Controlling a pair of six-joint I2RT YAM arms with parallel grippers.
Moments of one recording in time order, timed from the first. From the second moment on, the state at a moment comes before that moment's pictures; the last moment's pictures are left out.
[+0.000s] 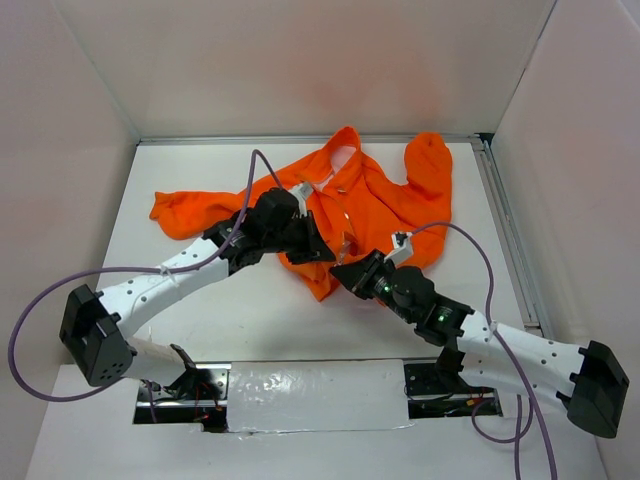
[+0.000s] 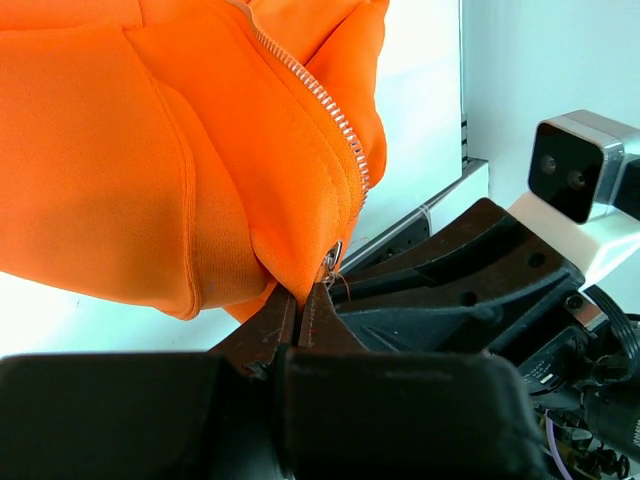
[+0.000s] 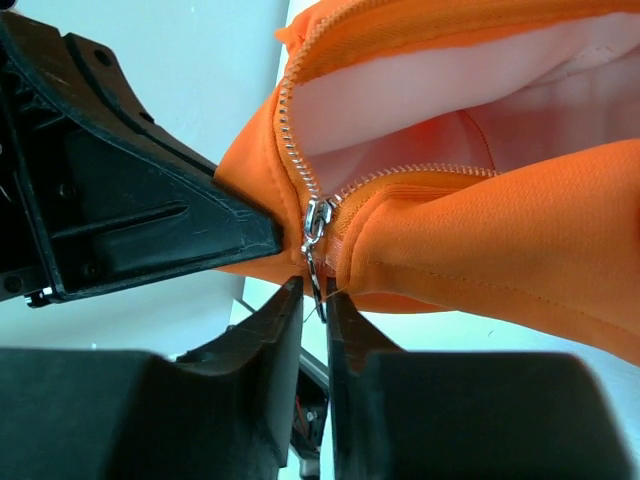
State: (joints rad) left arm -0.78 1.38 1.19 -0.45 0.22 -0.90; right arm 0.94 0.80 0.41 0.19 0.25 1.13
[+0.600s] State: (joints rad) left arm -0.79 1.36 1.11 -0.39 0.21 -0.87; right arm 0.97 0.83 0.61 -0.10 0.29 1.13
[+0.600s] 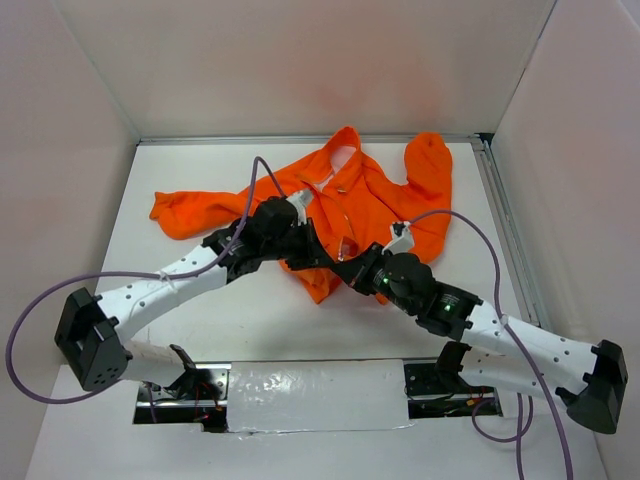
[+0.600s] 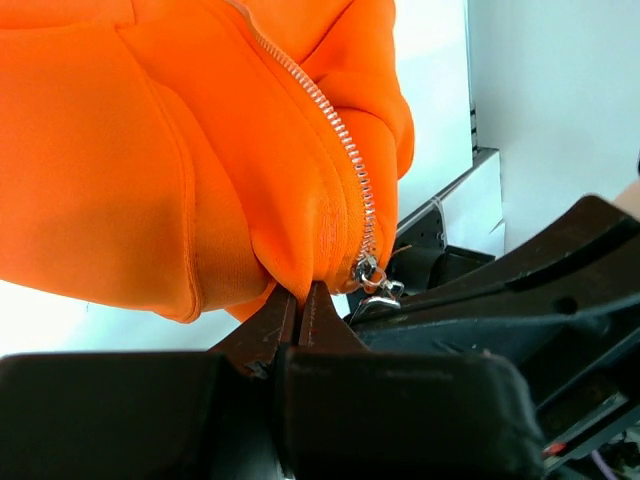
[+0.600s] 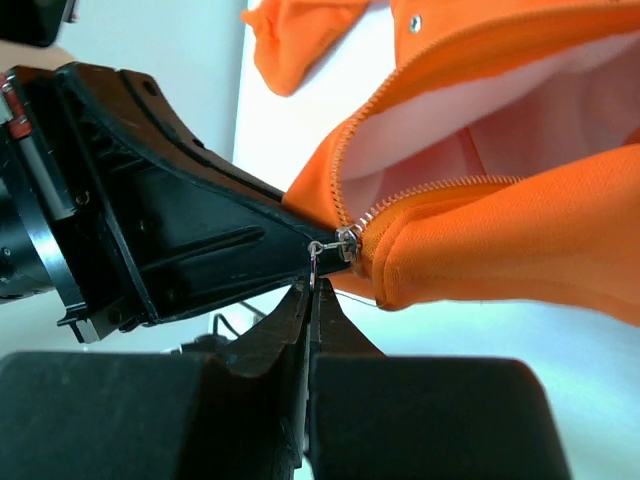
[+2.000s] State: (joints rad) left arm -0.92 1.24 0.91 -0.24 0.15 -0.63; right arm 0.63 0.98 0.79 -0.35 0.00 0.93
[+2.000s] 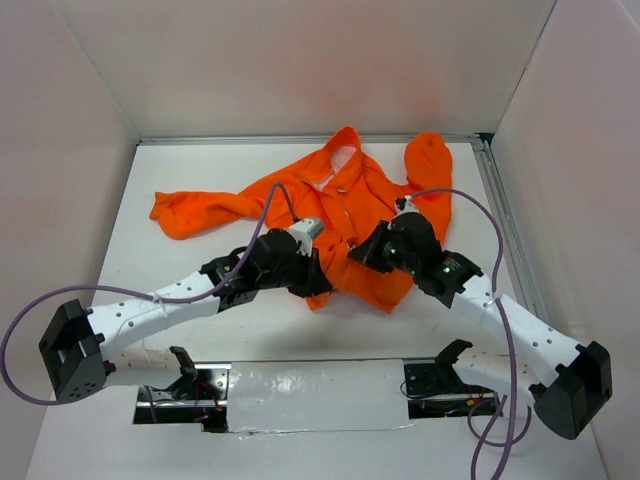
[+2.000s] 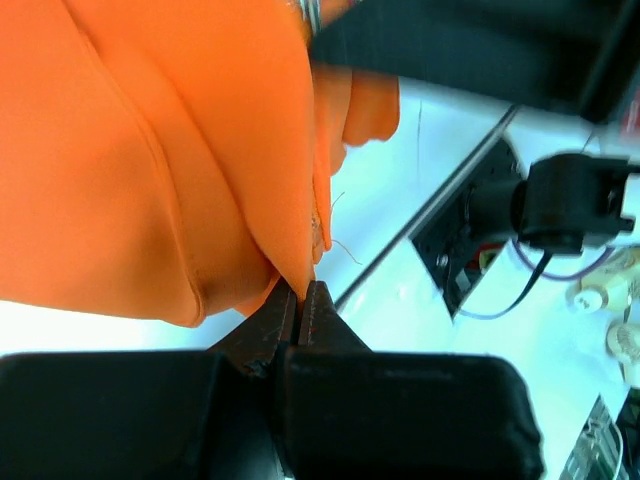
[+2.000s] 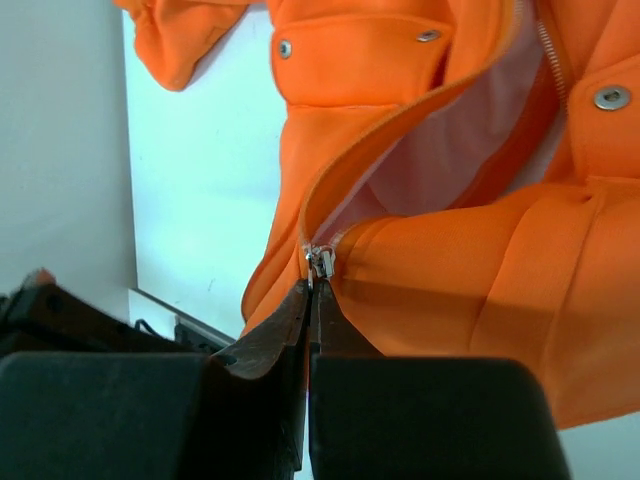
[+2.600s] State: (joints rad) left arm -1.07 1.12 0.68 -0.62 0.28 -0.81; right arm 0.35 1.25 0.91 -0.18 0.05 0.82
